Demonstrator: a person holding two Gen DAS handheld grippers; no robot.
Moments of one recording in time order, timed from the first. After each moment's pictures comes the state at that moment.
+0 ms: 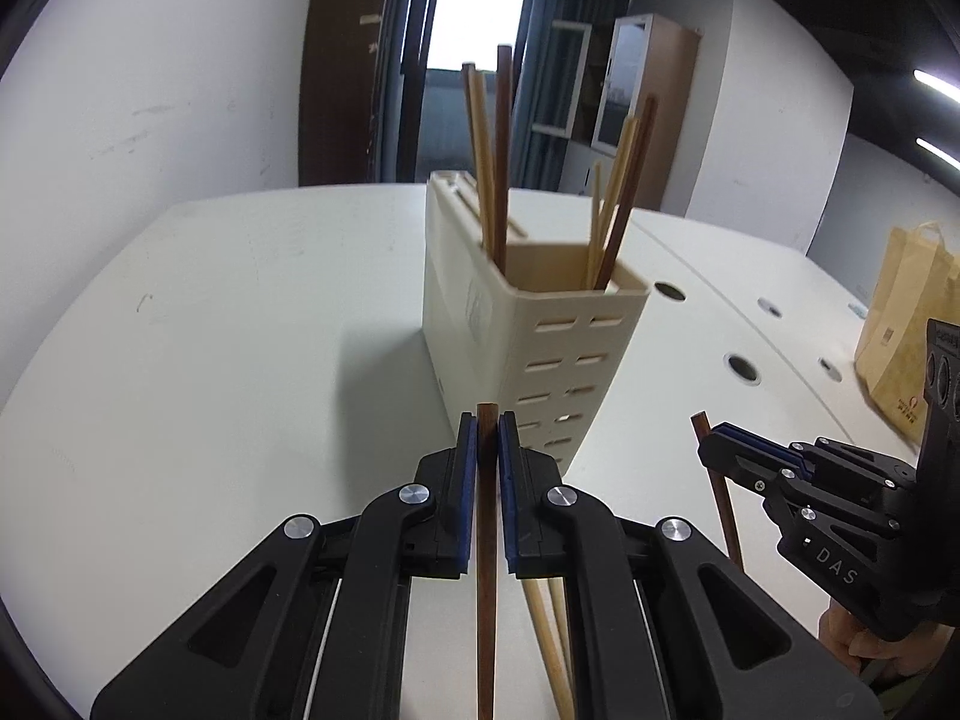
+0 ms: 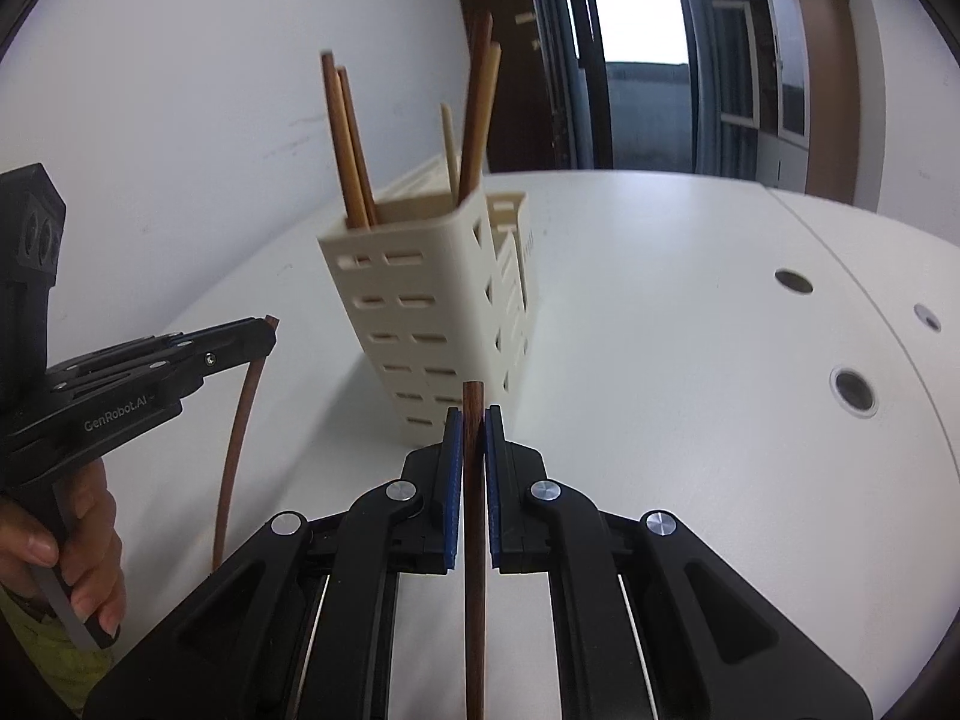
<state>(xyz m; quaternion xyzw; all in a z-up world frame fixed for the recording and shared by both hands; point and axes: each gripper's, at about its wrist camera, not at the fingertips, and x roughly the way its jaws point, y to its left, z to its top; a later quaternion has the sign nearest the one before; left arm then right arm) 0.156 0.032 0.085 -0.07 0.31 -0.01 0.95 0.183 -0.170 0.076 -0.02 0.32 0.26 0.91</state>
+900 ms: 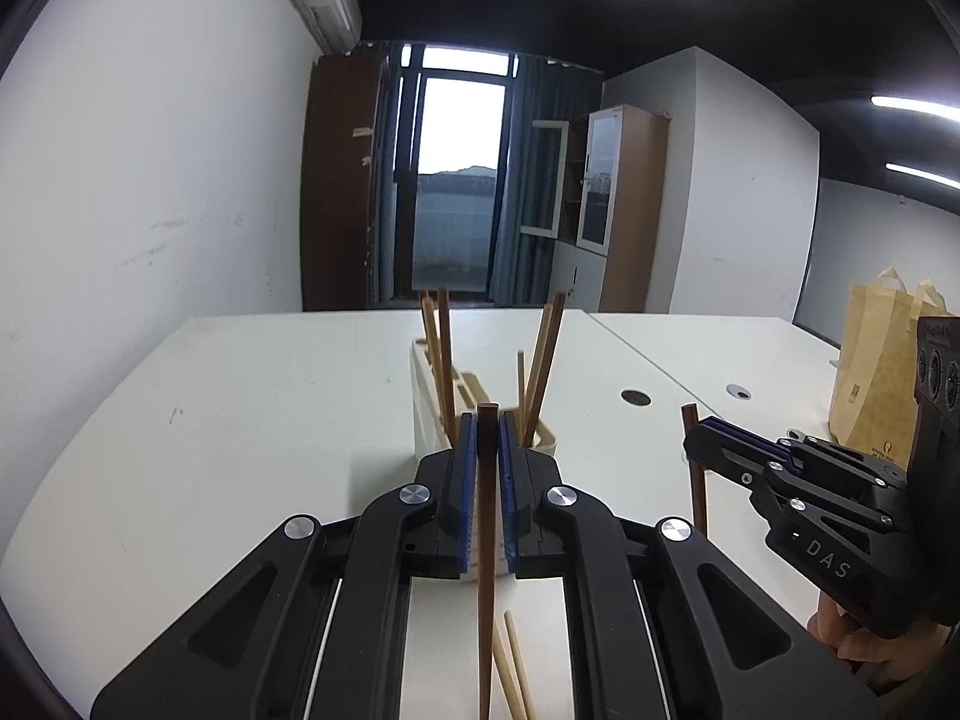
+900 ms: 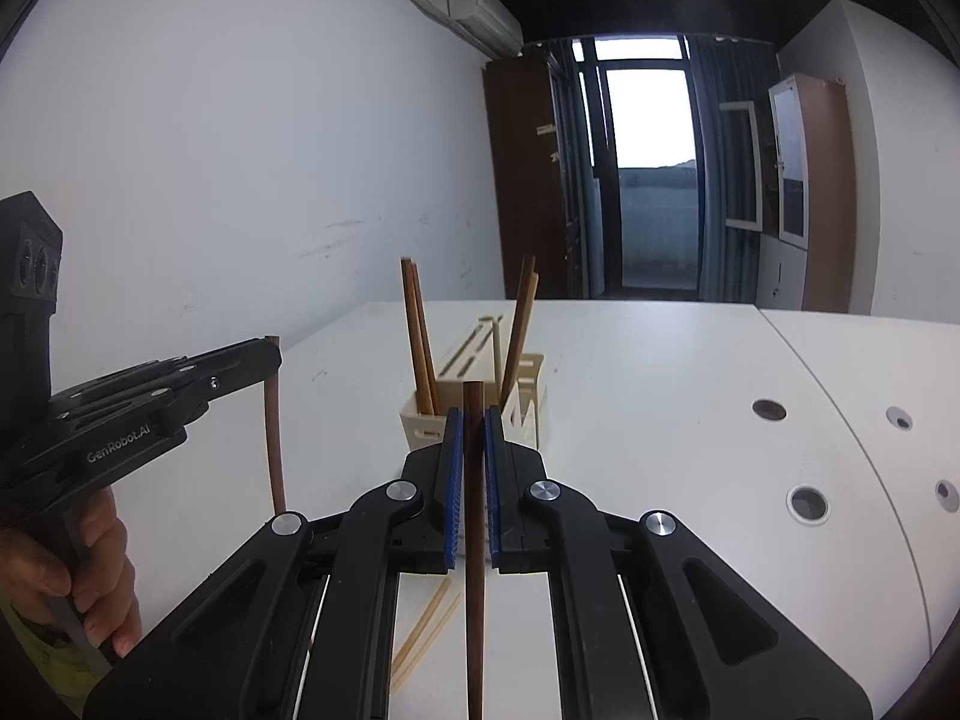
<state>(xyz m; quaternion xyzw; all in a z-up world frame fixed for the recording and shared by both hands) 0.113 -0.003 0.166 -0.04 0.19 -0.01 0.98 0.150 -0.185 0.163 -0.01 0.19 0.28 0.94</state>
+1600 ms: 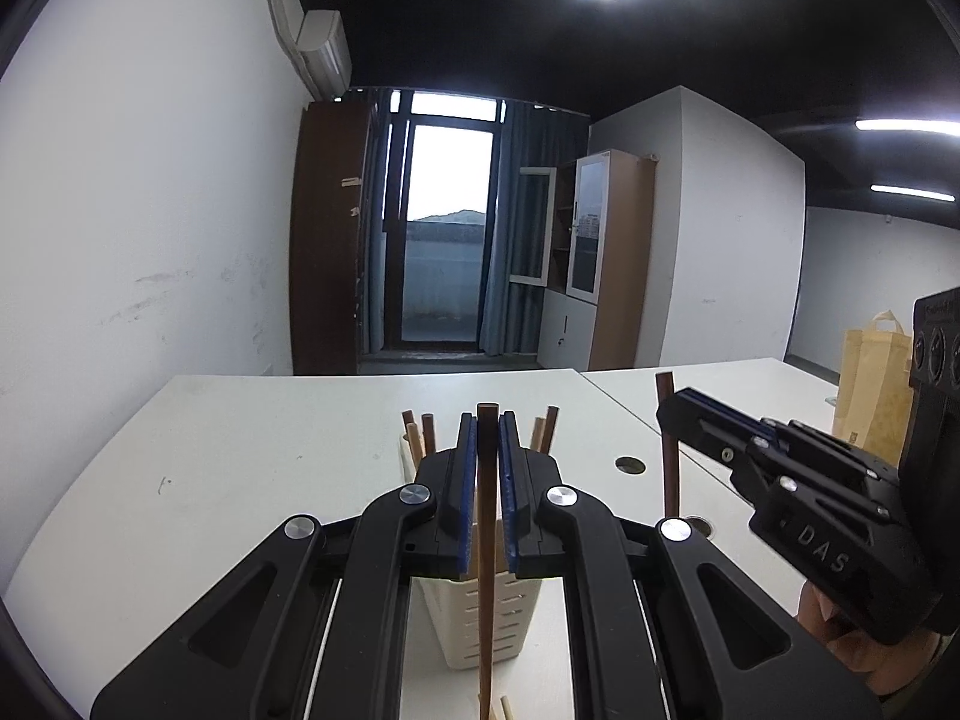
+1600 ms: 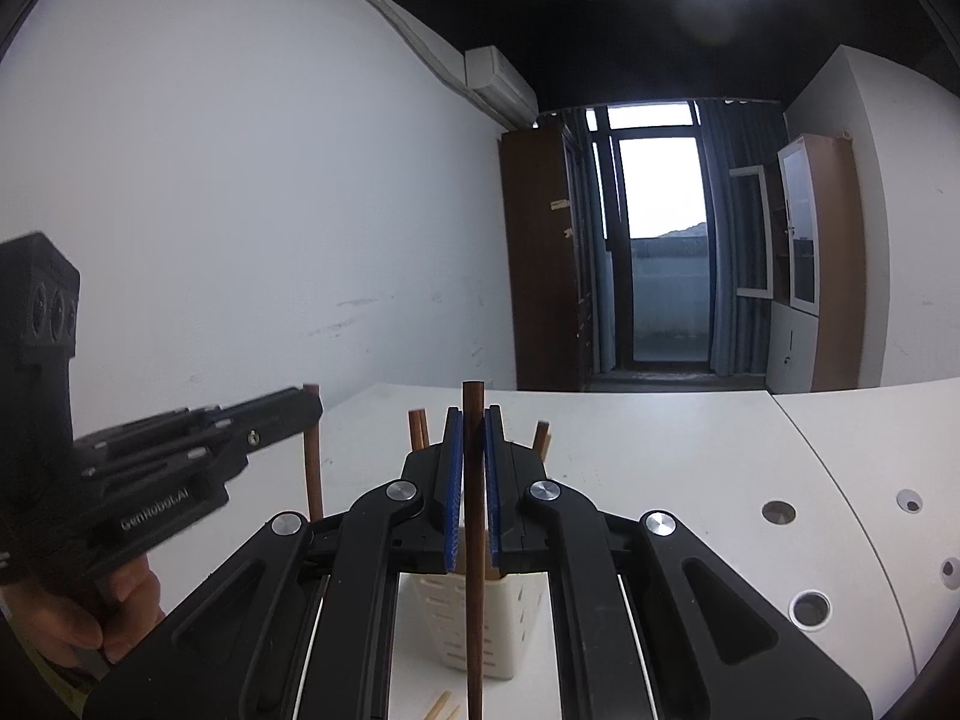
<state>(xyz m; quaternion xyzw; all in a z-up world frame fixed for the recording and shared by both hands) 0.149 -0.006 0.194 -0.03 0.13 -0.02 0.99 0.190 -0.178 0.210 0.01 0.11 0.30 0.95</state>
